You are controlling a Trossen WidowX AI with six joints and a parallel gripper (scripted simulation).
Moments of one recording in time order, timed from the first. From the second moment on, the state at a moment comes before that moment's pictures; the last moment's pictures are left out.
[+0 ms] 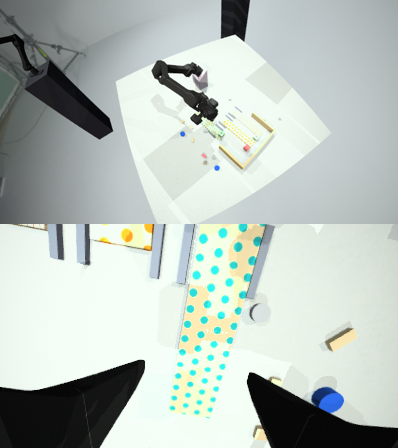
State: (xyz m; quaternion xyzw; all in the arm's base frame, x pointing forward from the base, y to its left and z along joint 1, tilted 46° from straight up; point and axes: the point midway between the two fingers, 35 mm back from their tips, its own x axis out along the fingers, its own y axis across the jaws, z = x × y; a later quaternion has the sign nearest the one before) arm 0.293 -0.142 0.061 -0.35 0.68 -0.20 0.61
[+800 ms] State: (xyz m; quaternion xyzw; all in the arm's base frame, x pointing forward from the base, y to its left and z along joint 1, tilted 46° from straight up) arm 0.379 -0.125 0.055 -0.35 0.68 -0.20 0.61
